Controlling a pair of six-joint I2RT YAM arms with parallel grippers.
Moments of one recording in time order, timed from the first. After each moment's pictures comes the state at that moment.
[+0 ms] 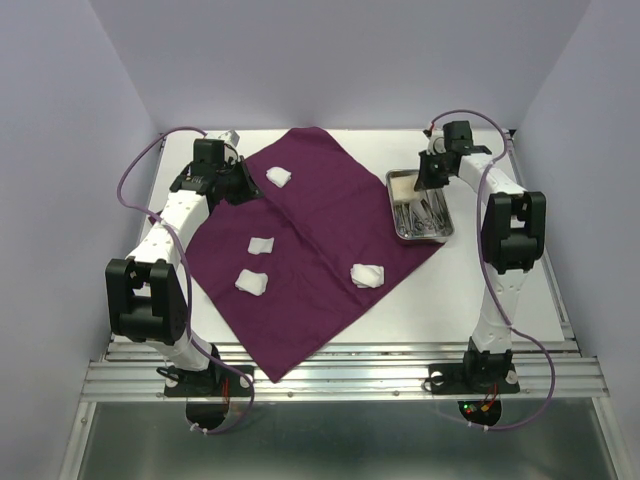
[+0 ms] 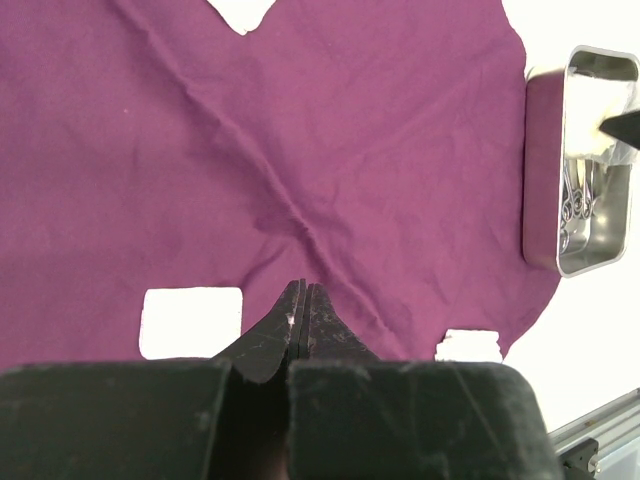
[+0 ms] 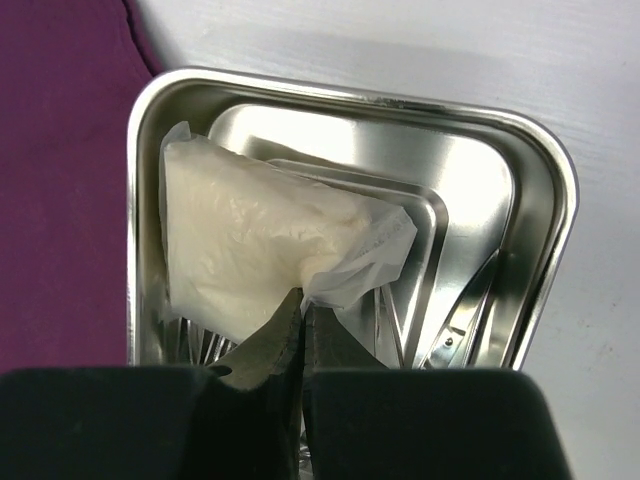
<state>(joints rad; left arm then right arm) -0.13 1.56 1.27 -0.45 0.30 -0.44 0.04 2.15 1.76 -0.56 -0.33 0.00</state>
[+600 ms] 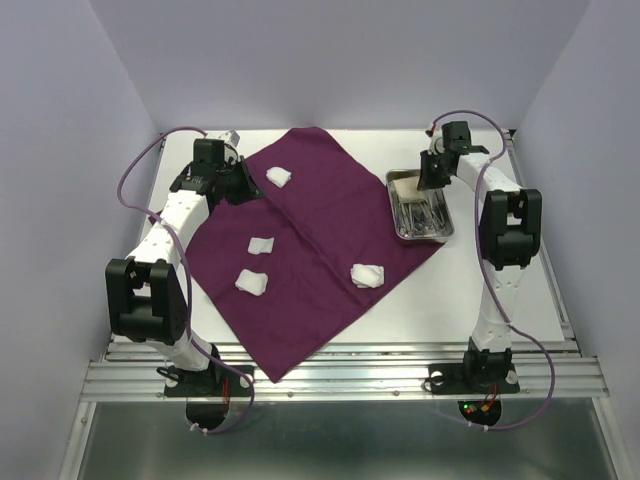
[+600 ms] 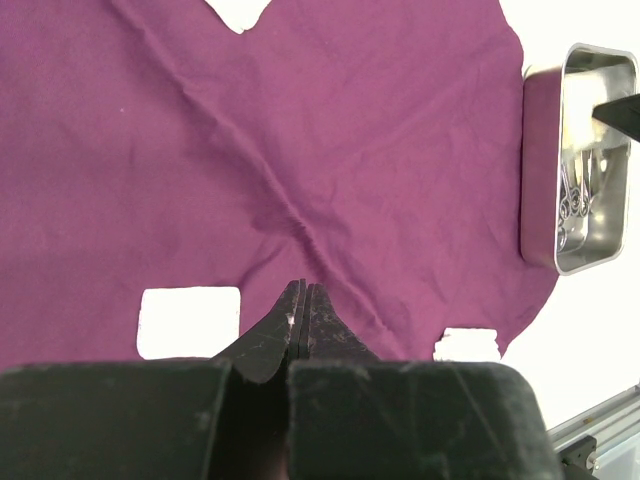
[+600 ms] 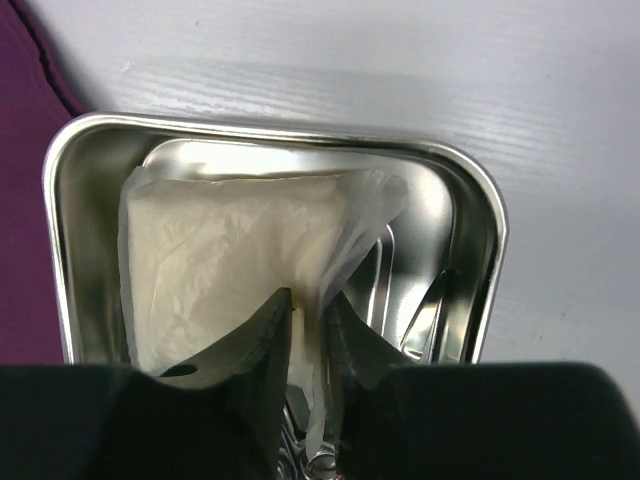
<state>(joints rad) -0.13 1.56 1.27 -0.45 0.31 -0.44 0.03 2.20 1.80 -0.56 -0.23 0.01</state>
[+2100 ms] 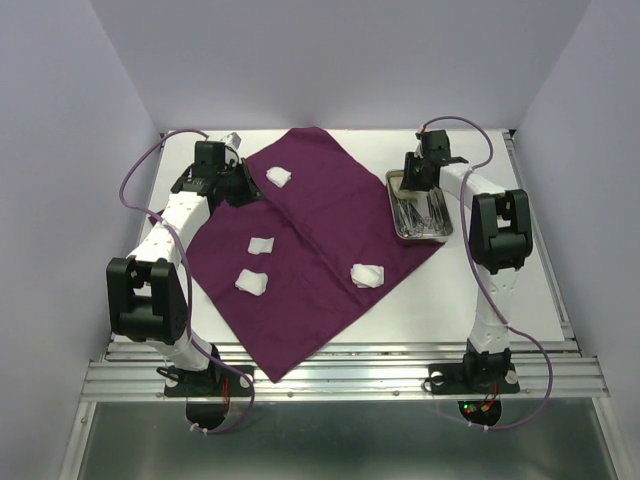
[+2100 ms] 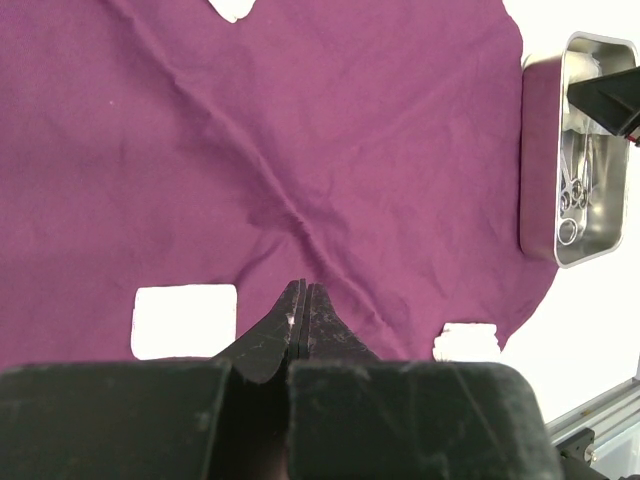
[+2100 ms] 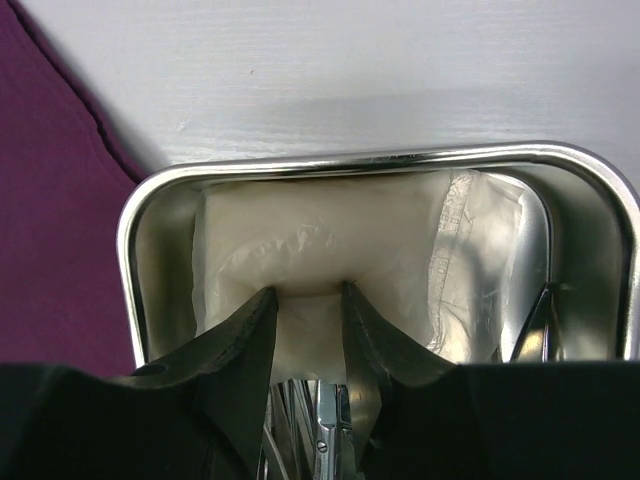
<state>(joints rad) -0.13 1.56 1.25 -0.43 0.32 -0.44 0.14 2.17 1.66 -0.33 -0.09 0.23</state>
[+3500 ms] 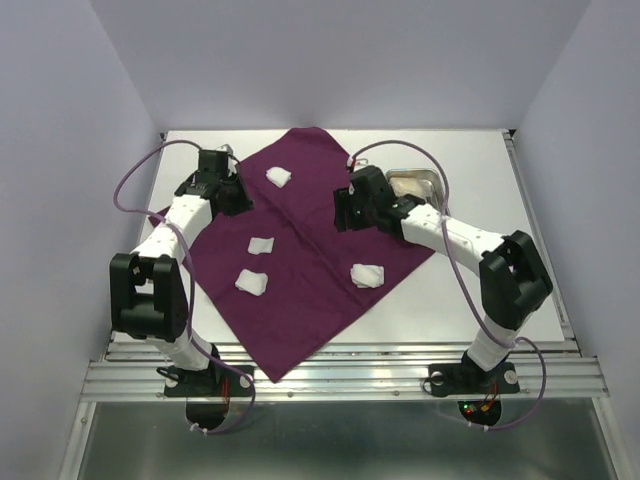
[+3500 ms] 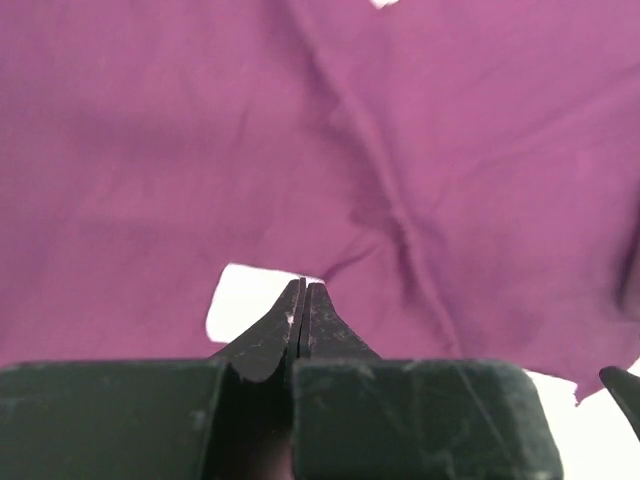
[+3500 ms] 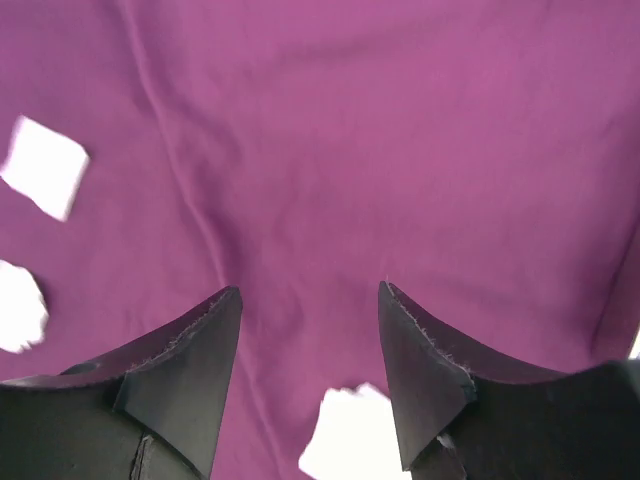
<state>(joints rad) -0.13 1.59 1.21 -0.45 0.12 -0.46 0.64 1.74 1.31 -0.29 0.11 0.37</state>
